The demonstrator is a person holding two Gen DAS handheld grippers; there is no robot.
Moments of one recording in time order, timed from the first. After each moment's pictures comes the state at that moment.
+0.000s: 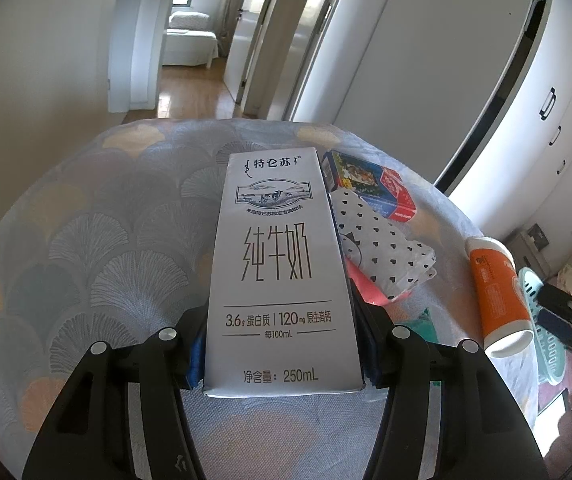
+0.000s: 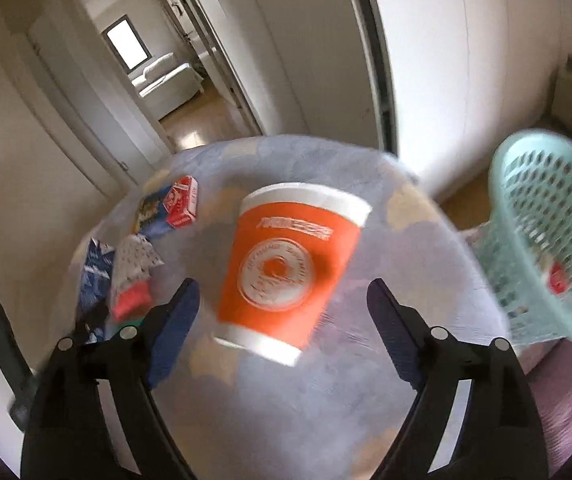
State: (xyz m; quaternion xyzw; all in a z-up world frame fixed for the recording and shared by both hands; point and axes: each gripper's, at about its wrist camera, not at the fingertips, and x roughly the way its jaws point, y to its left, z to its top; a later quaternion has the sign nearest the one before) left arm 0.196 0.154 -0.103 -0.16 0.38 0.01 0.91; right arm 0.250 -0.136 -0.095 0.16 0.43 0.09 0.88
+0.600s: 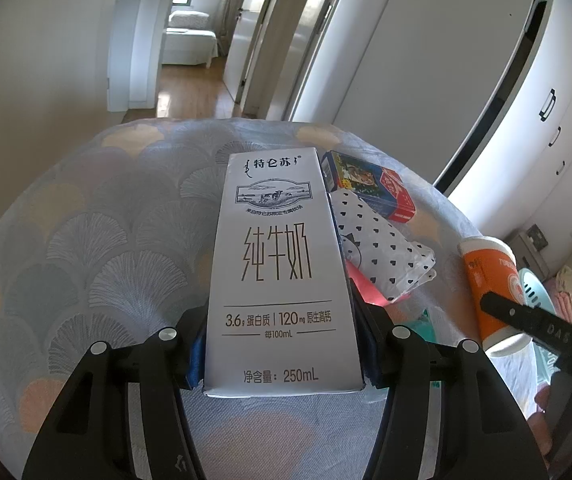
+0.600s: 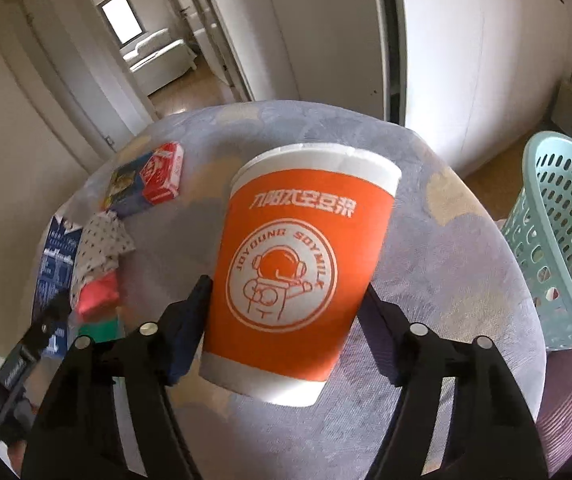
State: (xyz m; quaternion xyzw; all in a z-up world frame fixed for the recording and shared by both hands) left arm 0.196 0.155 -0.103 -0.16 0.38 0.01 0.91; right arm 0.266 -0.107 -0.123 0.10 0.46 0.08 0.88
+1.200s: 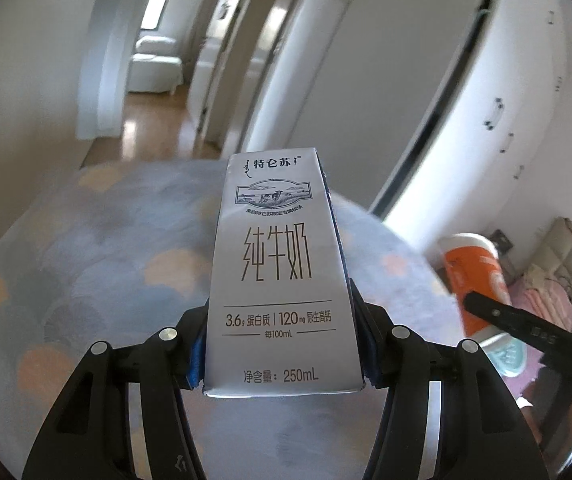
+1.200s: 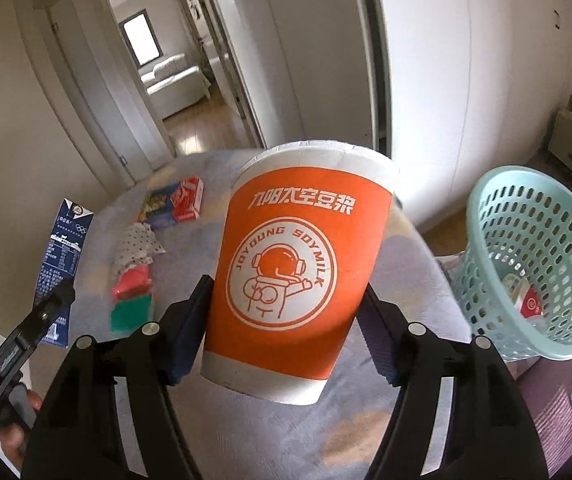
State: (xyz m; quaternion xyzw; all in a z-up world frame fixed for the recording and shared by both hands) left arm 0.162 0.100 -0.047 -0.16 0.31 -0.06 0.93; right arm 0.205 -0.150 -0.065 0.09 0.39 0.09 0.91
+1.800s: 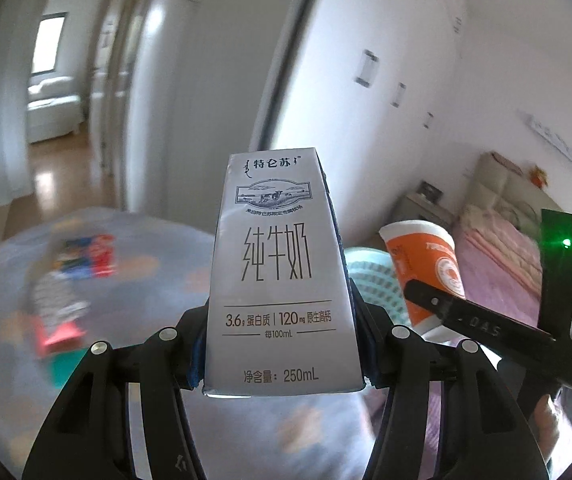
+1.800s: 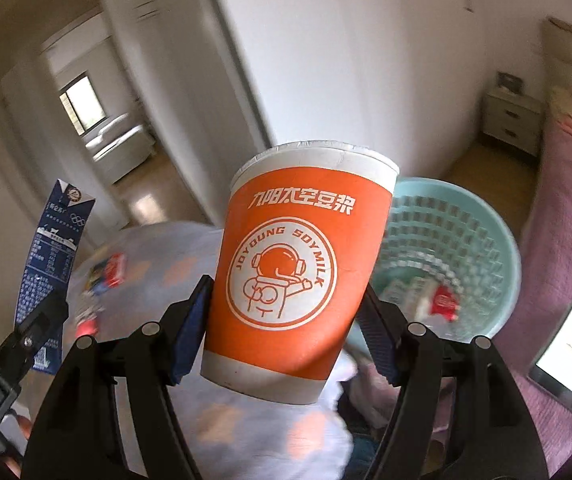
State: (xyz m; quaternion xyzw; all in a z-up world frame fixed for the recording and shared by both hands) left arm 0.167 -0.090 0.000 -0.07 0.30 -0.22 0.93; right arm 0.161 -0.307 -0.033 0.17 0.34 -0.03 0.92
